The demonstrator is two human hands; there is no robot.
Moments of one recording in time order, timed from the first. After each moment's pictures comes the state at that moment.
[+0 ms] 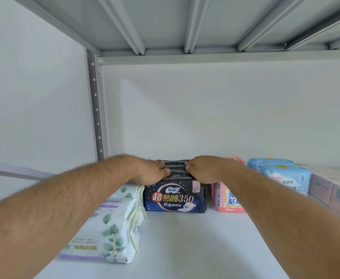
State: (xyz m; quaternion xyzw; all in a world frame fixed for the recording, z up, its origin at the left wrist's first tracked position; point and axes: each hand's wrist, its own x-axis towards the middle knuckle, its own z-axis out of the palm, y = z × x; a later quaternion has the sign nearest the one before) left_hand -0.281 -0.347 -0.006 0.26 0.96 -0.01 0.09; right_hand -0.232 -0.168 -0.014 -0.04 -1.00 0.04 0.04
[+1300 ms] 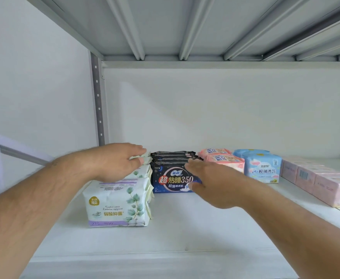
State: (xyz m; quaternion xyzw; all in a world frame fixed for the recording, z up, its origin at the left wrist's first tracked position) left_hand -0.195 -0.468 0.014 0.35 0.93 0.09 -0.05; right_hand -0.083 -0.226 -0.034 0.02 -0.99 0.00 0.14
